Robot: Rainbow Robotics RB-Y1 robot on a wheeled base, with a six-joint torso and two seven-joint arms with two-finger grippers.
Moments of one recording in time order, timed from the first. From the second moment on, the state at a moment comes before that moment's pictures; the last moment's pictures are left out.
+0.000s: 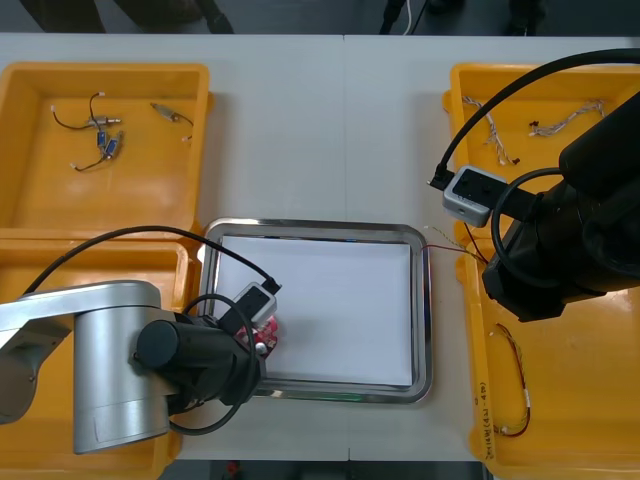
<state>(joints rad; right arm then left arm) -0.67 -0.94 0.35 -2.45 -1.11 1.92 1.33 -0.56 0.95 -1.10 -2.25 0.50 1.25 -0.82</state>
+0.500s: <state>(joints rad) -0.67 -0.94 0.35 -2.45 -1.11 1.92 1.33 -0.56 0.95 -1.10 -2.25 0.49 1.23 -0.79</state>
